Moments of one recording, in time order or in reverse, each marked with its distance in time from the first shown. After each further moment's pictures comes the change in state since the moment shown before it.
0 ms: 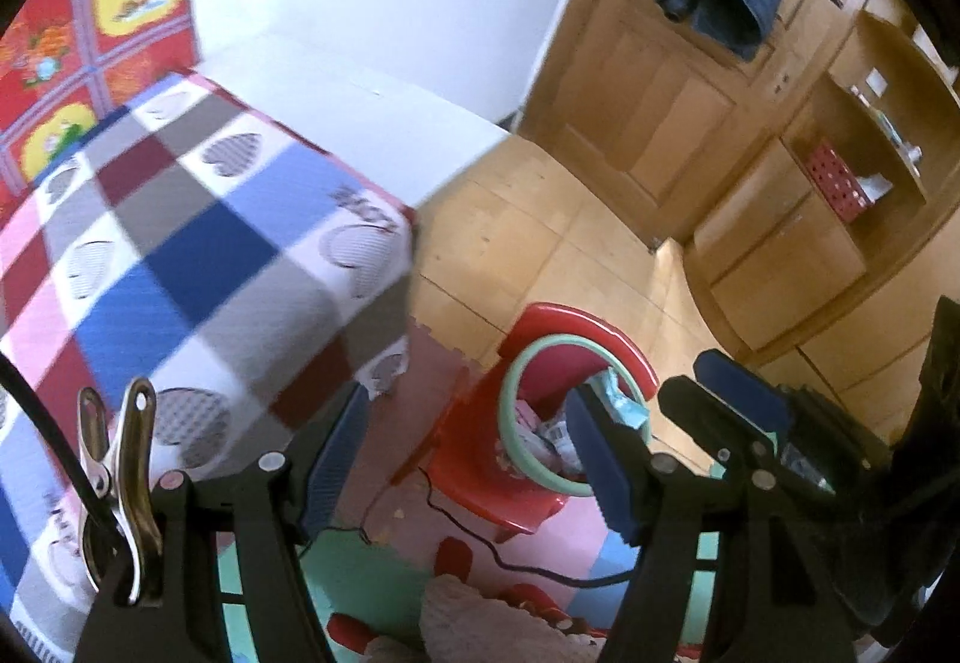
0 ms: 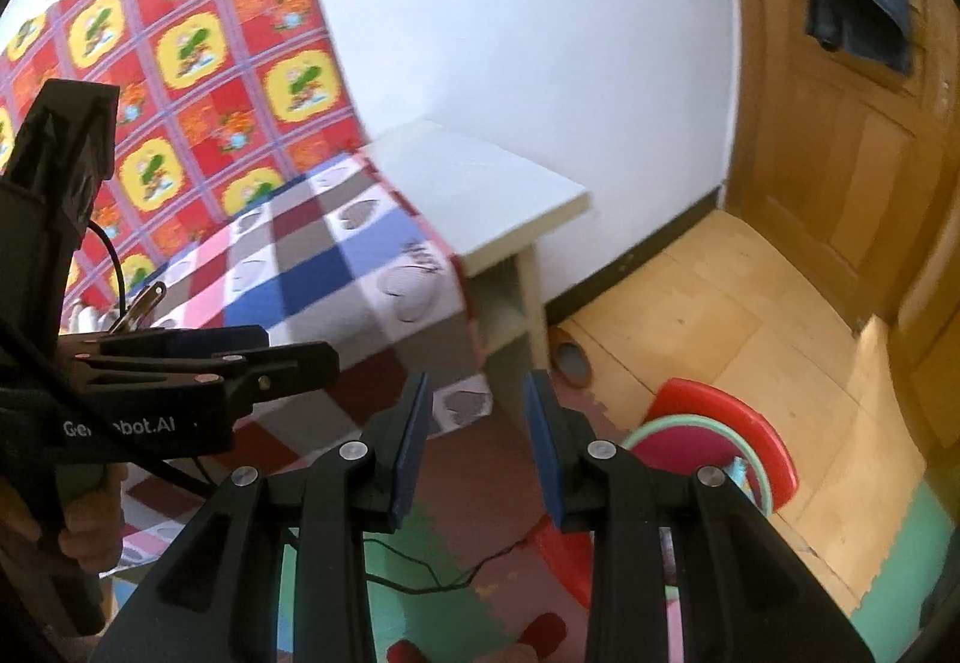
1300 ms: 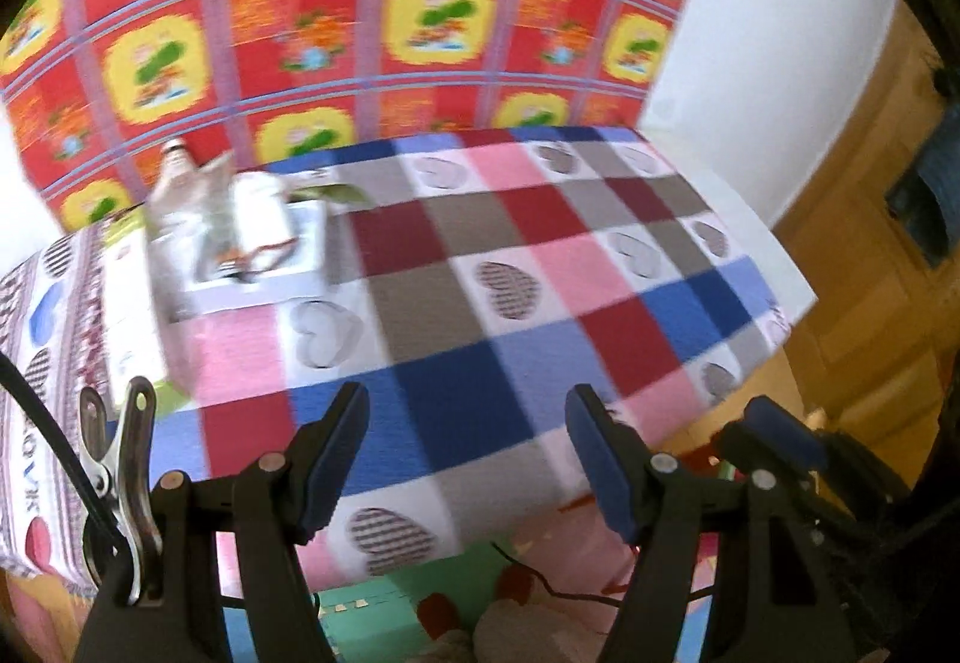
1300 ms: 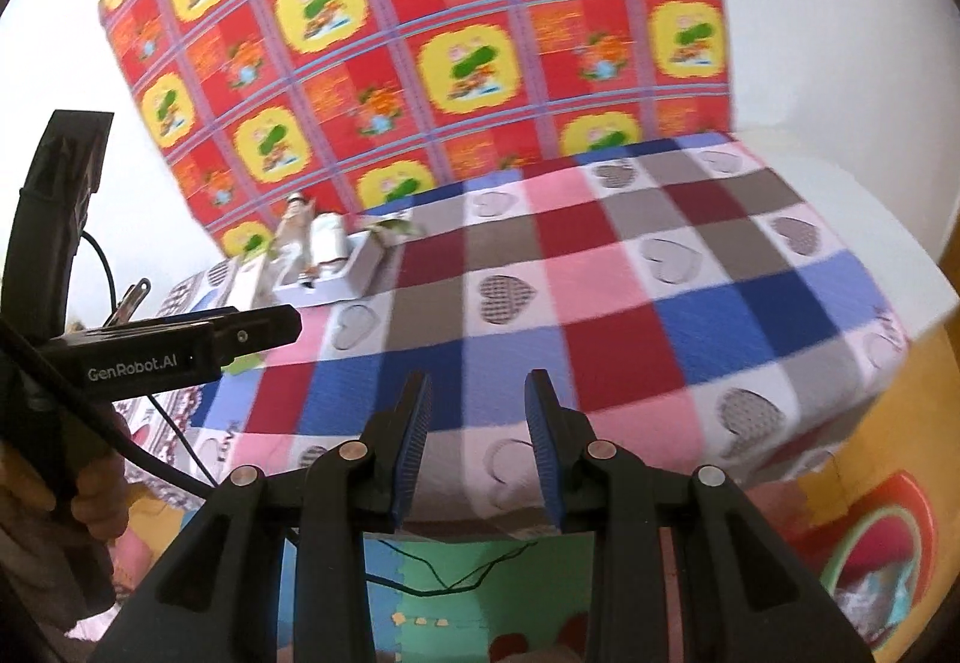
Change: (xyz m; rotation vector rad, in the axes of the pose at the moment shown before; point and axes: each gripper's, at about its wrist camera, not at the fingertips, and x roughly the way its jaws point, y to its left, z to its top) left arm -0.207 0.265 -0.121 -0.461 -0.163 0.414; right arm 0.055 0.253 0.019 -0.250 0.093 0.377
